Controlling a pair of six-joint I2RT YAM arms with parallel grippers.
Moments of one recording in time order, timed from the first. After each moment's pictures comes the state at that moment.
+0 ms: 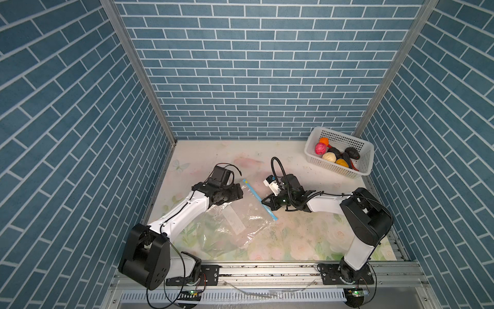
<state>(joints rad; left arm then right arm) -0.43 1.35 0.93 -0.56 0.15 -0.65 0.73 1.75 0.83 0.21 -0.51 0.25</state>
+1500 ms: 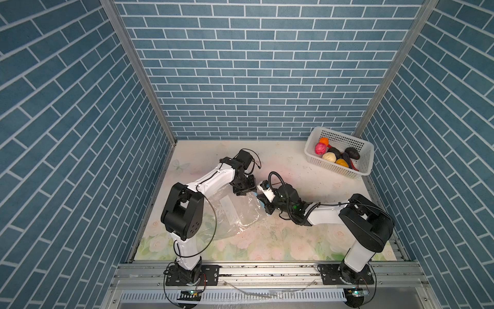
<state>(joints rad) -0.51 1.83 1.43 -0.89 0.28 -0.66 0.88 1.72 0.71 0.58 -0.19 -0.03</state>
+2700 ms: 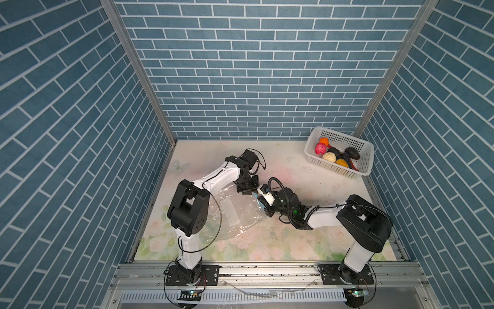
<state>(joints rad) -0.54 1.90 1.49 -0.93 0.27 -0.62 0.91 1.73 0.66 0.67 -0.11 -0.08</state>
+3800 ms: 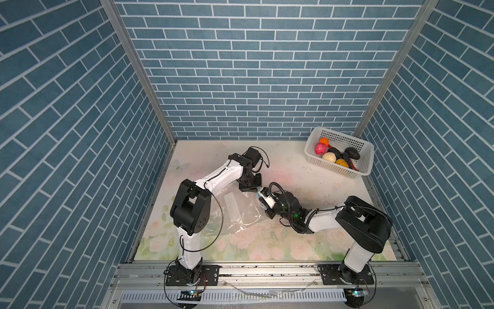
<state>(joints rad) -0.56 1.92 1.58 -0.97 0.24 -0.59 0.93 1.73 0.61 0.74 -0.02 -0.12</state>
